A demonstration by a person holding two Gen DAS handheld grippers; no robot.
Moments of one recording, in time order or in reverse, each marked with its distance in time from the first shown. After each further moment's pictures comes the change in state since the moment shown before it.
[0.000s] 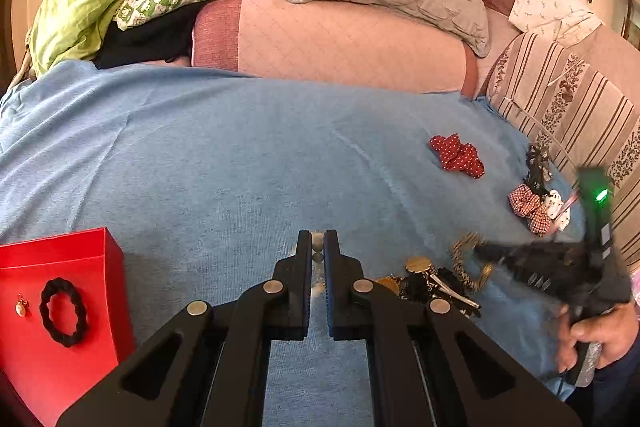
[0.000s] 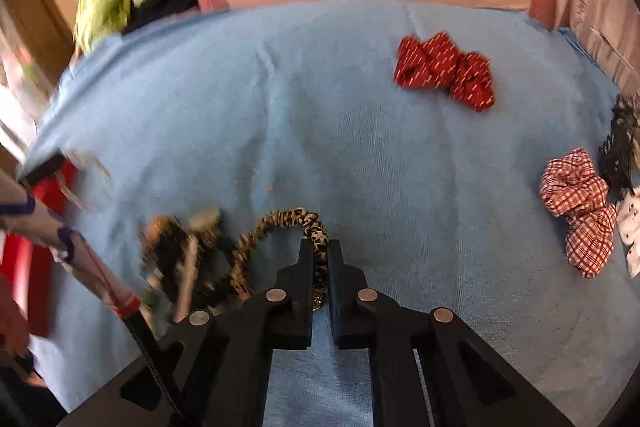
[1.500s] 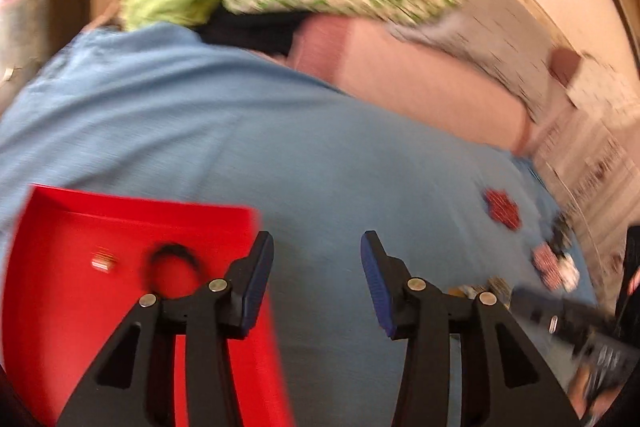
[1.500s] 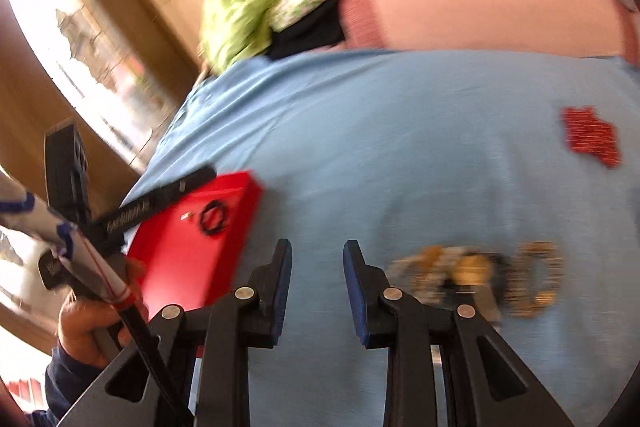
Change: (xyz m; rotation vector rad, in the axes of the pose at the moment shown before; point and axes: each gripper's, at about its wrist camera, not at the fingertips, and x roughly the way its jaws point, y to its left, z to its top) left arm -0.048 0.076 -0.007 -0.243 -0.022 0.093; right arm -0.061 0.116 -0.001 -0.061 -0.103 0.350
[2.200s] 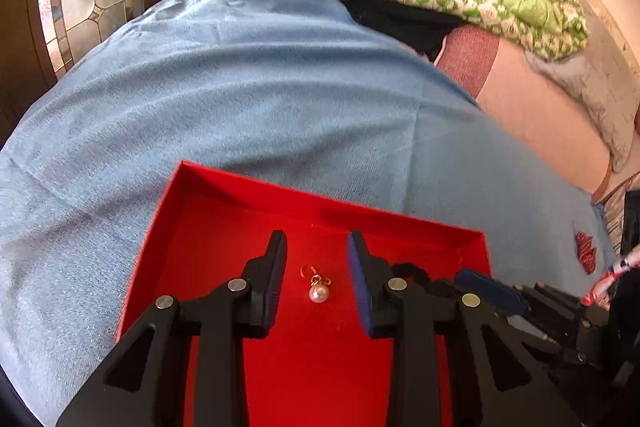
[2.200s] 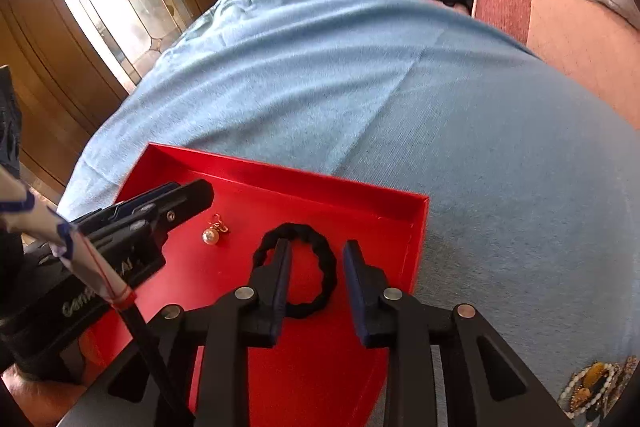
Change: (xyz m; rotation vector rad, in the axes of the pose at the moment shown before) left arm -0.020 0.172 0.009 -0.230 0.020 0.246; right arm 0.196 0.176 0.033 -0.265 0.225 -0.043
